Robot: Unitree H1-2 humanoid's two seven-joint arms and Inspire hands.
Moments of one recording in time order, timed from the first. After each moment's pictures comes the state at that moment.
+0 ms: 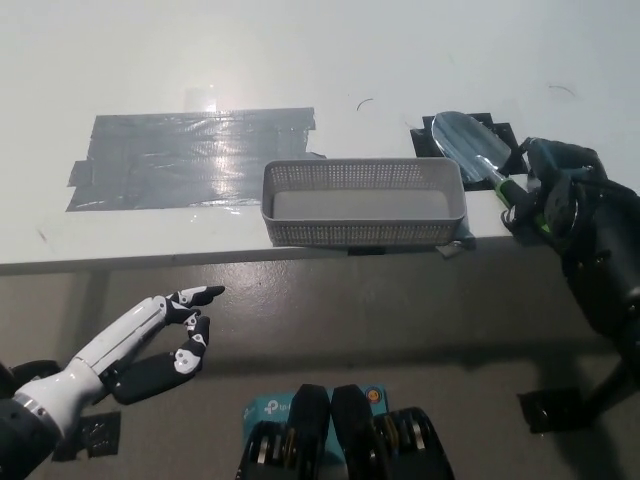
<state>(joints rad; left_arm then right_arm) -0.18 0.51 -0.11 -0.41 0.05 0.40 -0.44 -0.88 -0.29 0.32 0.69 -0.96 0.44 0.38</state>
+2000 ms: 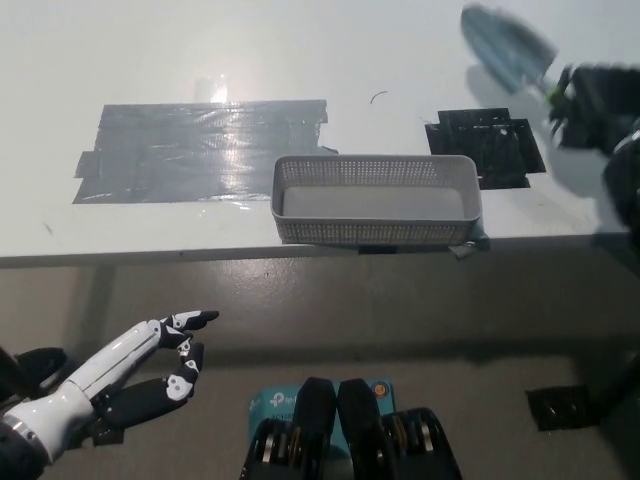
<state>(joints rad) -0.12 0.55 -0.12 -0.45 0.06 0.42 -0.46 -0.96 -0.49 0.40 0.70 -0.85 0.15 0.03</state>
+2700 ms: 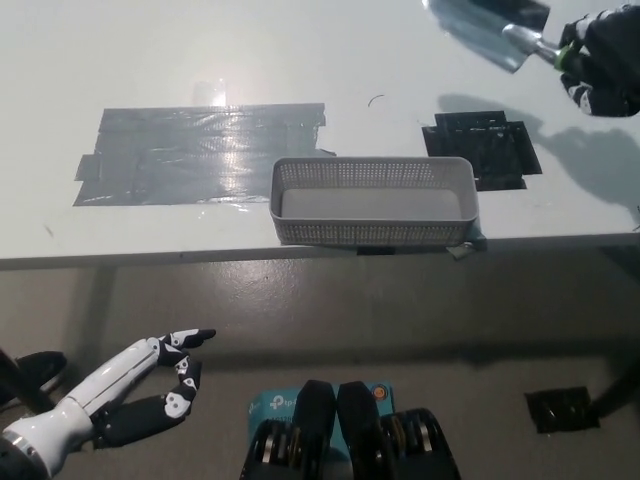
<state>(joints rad) -0.09 0.56 -0.13 -0.45 0.09 0.41 -0.47 -0.95 -0.66 0.46 0.50 -0.82 -0.19 0.11</state>
